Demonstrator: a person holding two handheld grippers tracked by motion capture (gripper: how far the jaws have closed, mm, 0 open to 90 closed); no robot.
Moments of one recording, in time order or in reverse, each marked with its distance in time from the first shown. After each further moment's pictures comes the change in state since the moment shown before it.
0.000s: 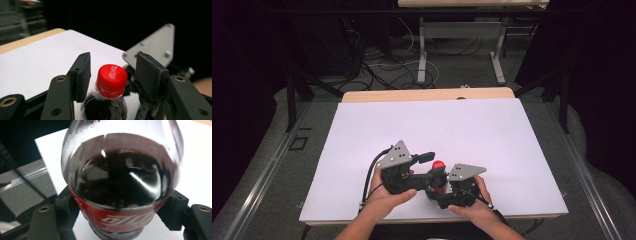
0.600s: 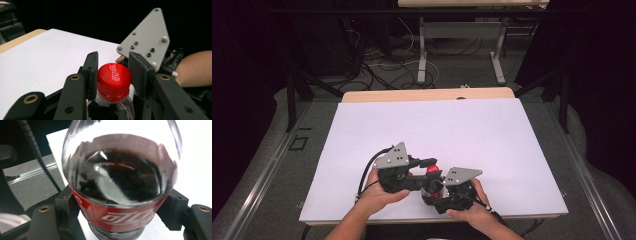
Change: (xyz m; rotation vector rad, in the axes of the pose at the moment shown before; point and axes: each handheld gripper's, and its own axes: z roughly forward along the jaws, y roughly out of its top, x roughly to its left) left arm 0.007 -0.008 -0.001 0.003 -0.055 0.051; right arm 0.008 0.000 0.002 0.018 0.040 -0.020
